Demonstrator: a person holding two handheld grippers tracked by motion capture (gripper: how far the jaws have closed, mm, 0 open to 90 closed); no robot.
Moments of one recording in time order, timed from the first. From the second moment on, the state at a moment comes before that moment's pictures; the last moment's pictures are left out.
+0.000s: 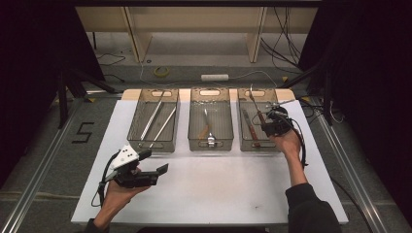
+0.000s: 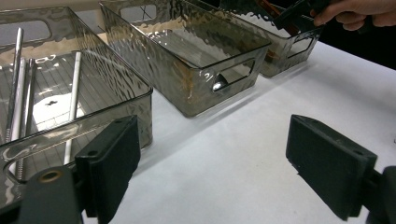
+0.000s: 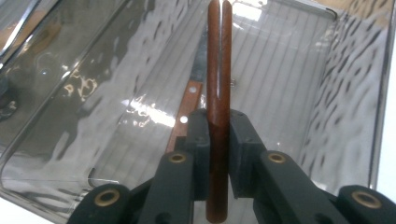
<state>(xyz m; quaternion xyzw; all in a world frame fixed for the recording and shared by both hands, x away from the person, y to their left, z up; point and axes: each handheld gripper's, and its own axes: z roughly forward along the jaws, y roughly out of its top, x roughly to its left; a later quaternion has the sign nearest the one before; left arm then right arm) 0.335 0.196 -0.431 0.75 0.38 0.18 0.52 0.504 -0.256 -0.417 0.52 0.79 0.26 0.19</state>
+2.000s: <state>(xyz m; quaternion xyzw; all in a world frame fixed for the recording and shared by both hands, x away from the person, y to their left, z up) 0.336 0.199 -0.431 0.74 0.39 0.16 0.53 0.391 -0.218 -0.412 0.42 0.77 0.46 0.14</state>
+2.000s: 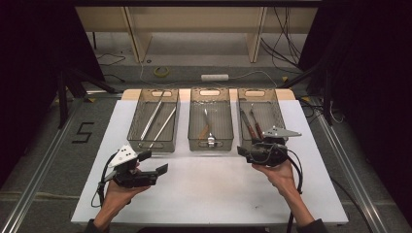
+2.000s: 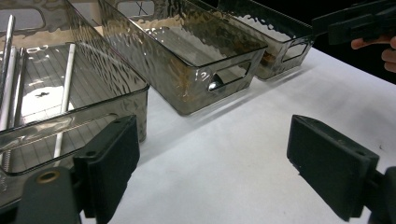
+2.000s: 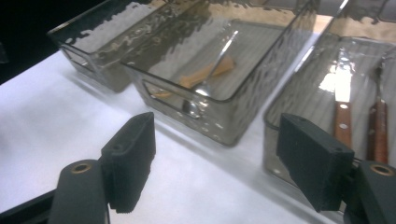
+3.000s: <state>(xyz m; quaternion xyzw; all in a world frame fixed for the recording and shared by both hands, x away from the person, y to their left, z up) 0.333 0.197 -0.431 0.74 0.39 0.14 0.53 0.347 -0.218 -0.420 0.37 0.76 0.52 0.14</state>
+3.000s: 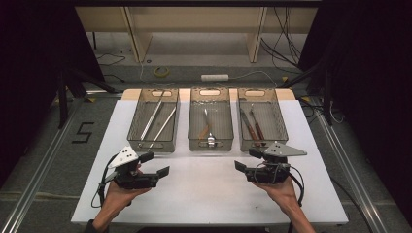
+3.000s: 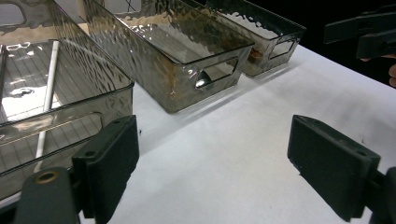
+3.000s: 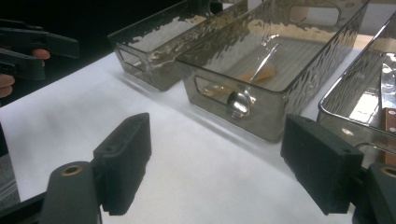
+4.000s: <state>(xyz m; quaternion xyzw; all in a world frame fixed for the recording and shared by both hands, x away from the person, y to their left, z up) 0.324 0.197 -0.430 0.74 0.38 0.12 0.54 0.312 -0.235 -0.436 0.37 0.75 0.53 0.14</state>
